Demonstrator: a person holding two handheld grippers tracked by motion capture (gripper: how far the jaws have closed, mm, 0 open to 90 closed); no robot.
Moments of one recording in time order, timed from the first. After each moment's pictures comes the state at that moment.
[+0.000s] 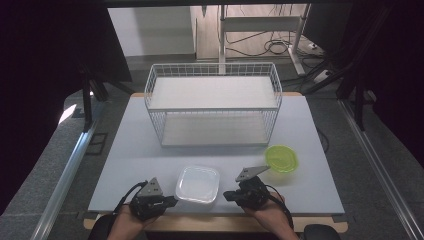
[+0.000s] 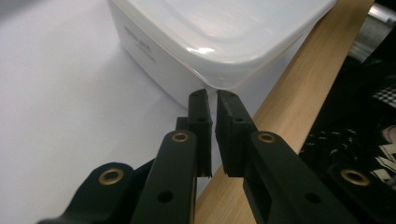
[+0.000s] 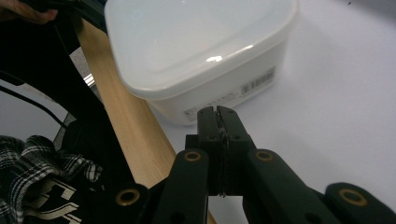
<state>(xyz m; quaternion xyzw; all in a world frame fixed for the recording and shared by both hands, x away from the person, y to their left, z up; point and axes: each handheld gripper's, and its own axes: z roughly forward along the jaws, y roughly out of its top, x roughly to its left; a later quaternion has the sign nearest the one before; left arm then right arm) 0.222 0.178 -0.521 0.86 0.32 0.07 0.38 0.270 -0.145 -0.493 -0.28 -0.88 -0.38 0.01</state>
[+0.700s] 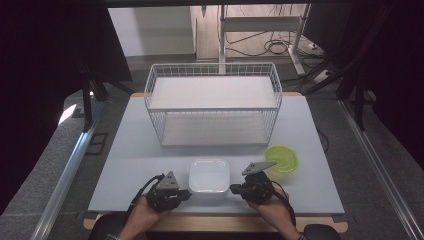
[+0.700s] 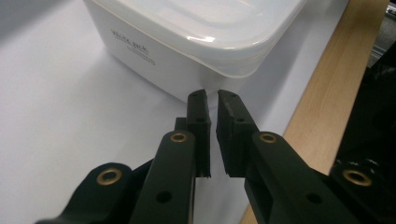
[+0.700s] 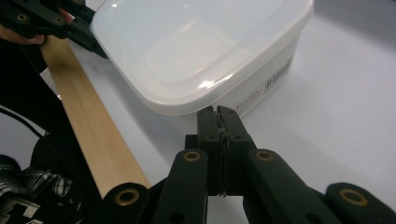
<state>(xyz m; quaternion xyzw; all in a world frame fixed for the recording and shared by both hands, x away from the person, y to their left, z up) 0.251 0.146 -0.525 0.87 0.30 0.07 0.38 0.285 -0.160 -0.495 -0.32 -0.87 -0.38 -0.02</state>
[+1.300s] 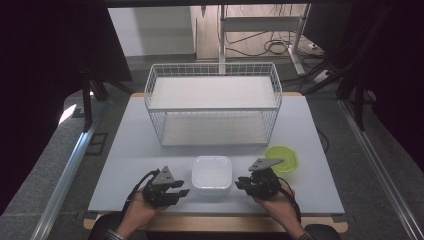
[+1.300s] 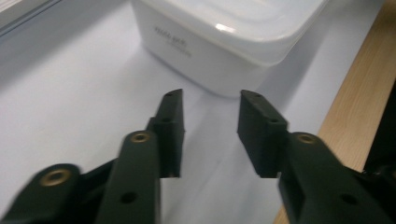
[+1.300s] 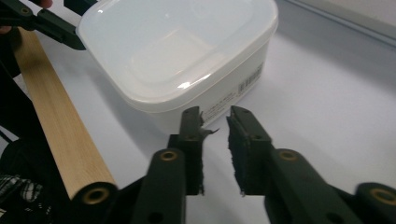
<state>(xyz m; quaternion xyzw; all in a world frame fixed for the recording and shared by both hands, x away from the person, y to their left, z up) 0.254 0.162 -0.520 0.86 0.32 0.10 0.38 0.293 -0.176 -0.489 -0.32 -0.86 -0.38 -0.06</state>
